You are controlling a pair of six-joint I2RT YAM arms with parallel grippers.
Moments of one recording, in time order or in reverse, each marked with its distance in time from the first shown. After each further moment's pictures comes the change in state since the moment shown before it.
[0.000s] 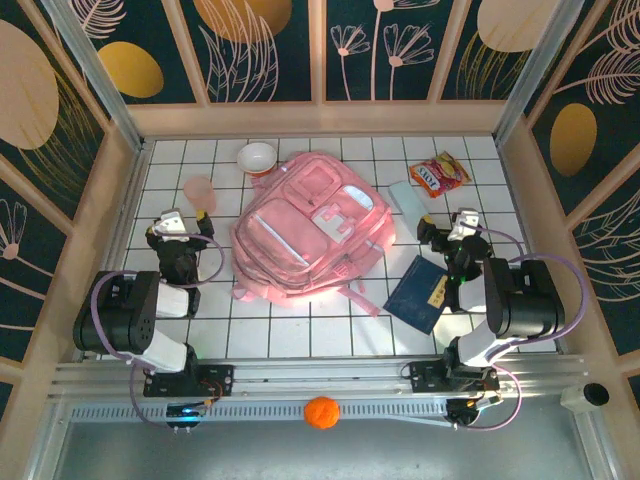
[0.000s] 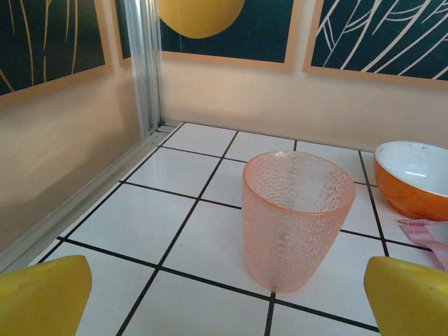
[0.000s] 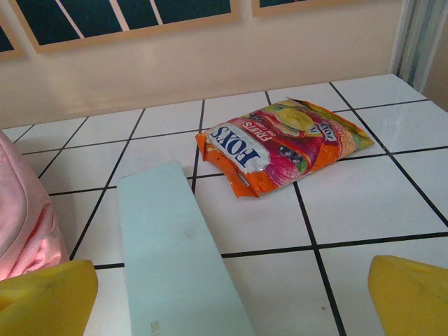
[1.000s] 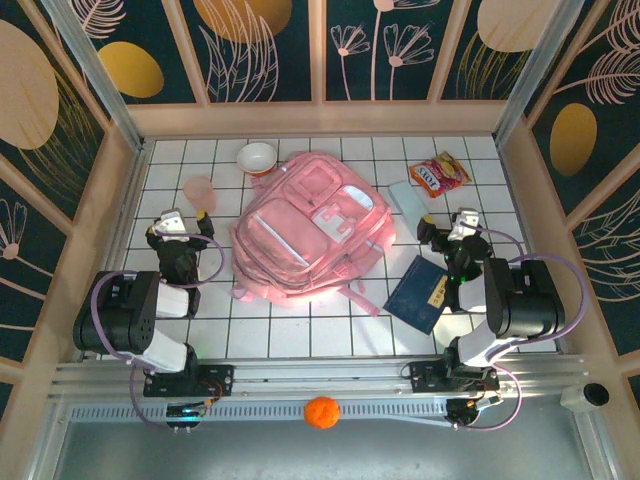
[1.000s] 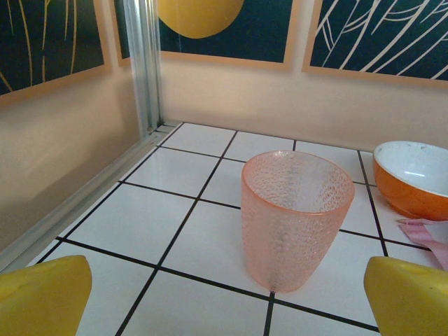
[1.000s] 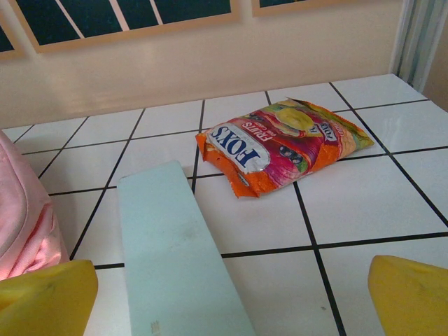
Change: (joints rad) left arm 0.000 0.000 0.000 0.000 0.002 0.000; right arm 0.000 0.000 0.000 0.000 0.000 0.000
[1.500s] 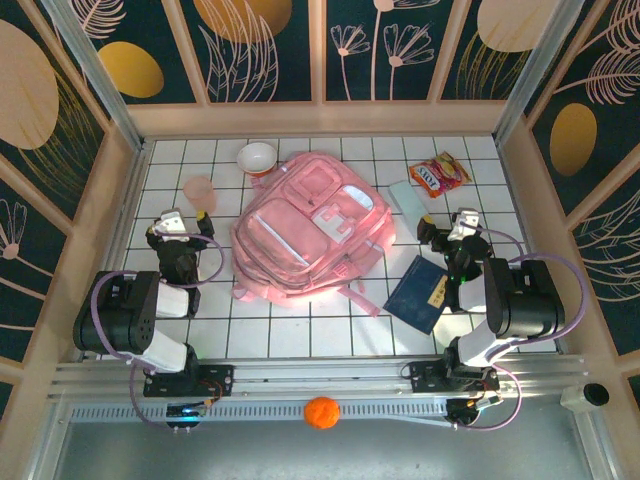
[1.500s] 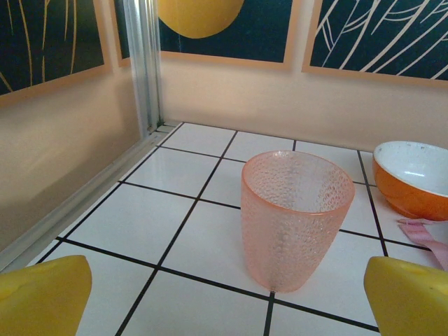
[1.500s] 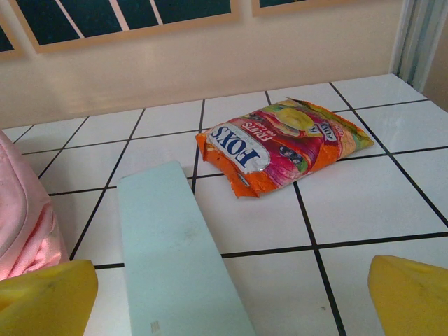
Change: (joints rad) left arm 0.000 0.000 0.000 0.000 0.002 0.000; right arm 0.000 0.000 0.000 0.000 0.000 0.000
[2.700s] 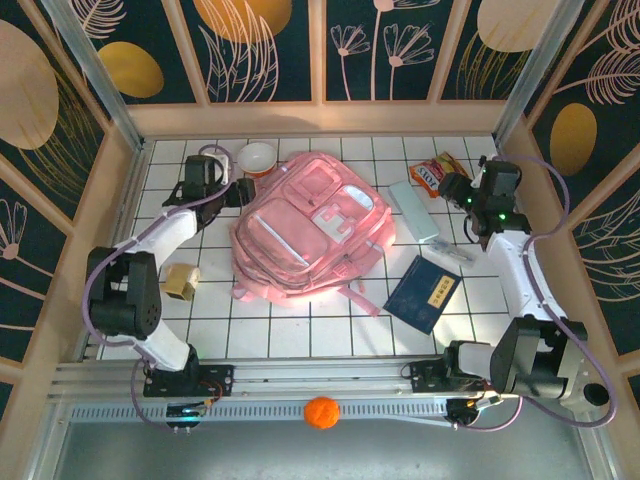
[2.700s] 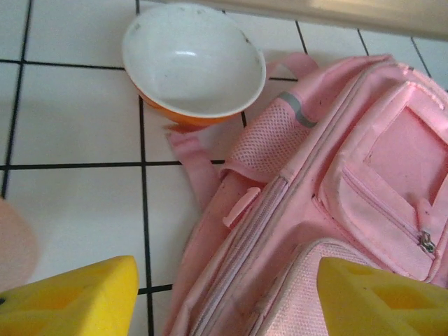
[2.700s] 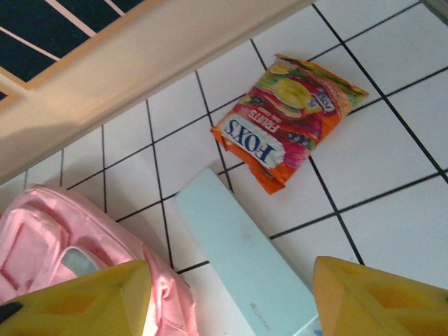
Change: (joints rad) left arm -0.136 0.126 0.866 -1.332 0.449 -0.134; right arm -0.016 -0.321 0.765 -1.505 -0.035 0.308
